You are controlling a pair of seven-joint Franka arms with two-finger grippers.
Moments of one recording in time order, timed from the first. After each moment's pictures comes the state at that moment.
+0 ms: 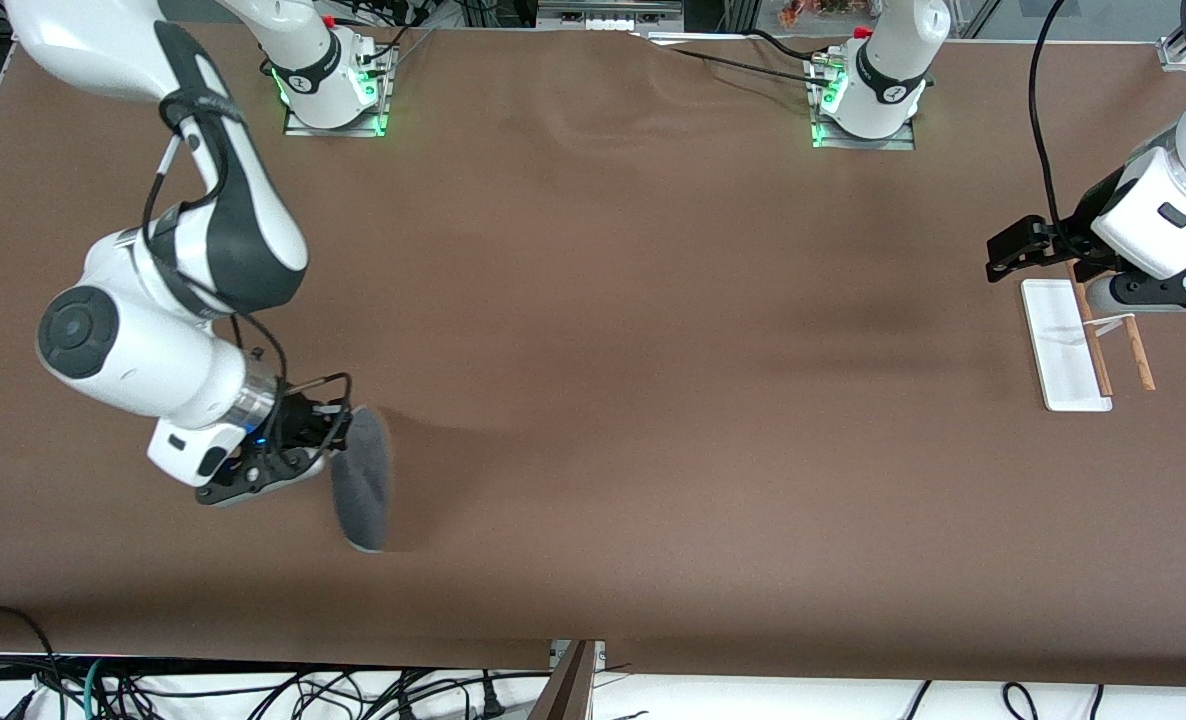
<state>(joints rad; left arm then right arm) -0.02 0.10 -0.07 -1.50 0.00 1.53 -0.13 0.14 0.60 0.20 -1.26 0.05 1.99 0.01</state>
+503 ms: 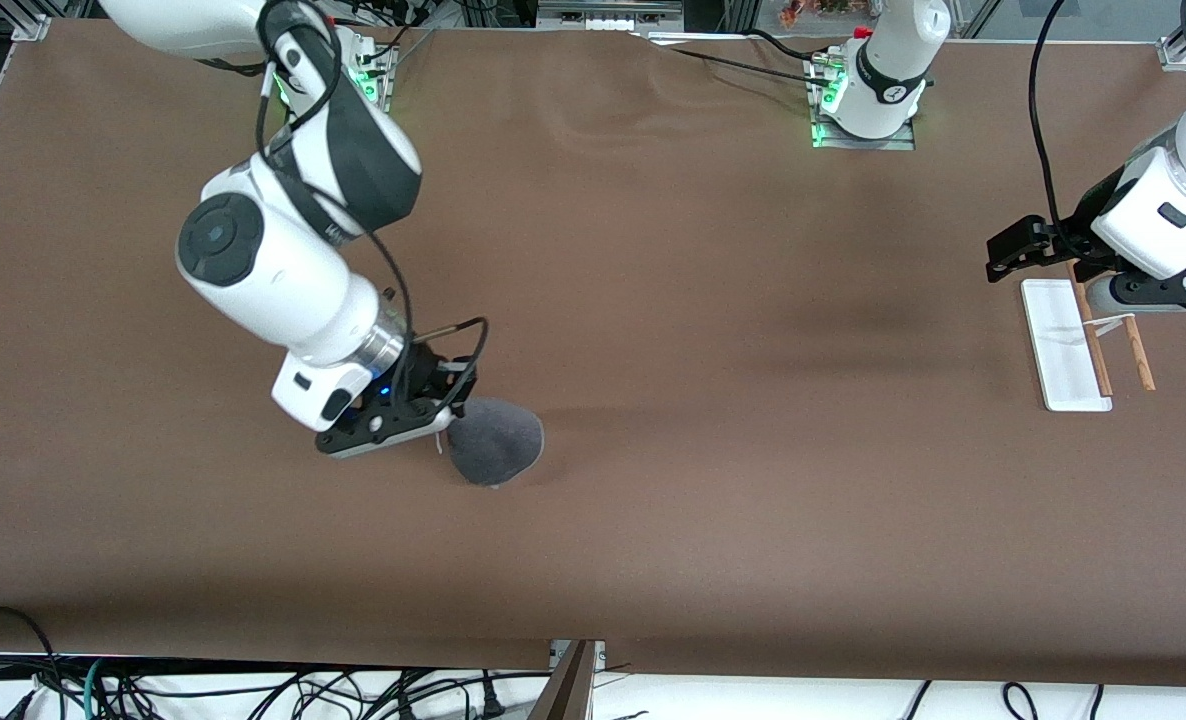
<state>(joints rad) -0.02 0.10 -0.07 -1.50 0.00 1.53 -0.13 0.31 0.60 0.23 -1.15 0.05 1.99 0.28</state>
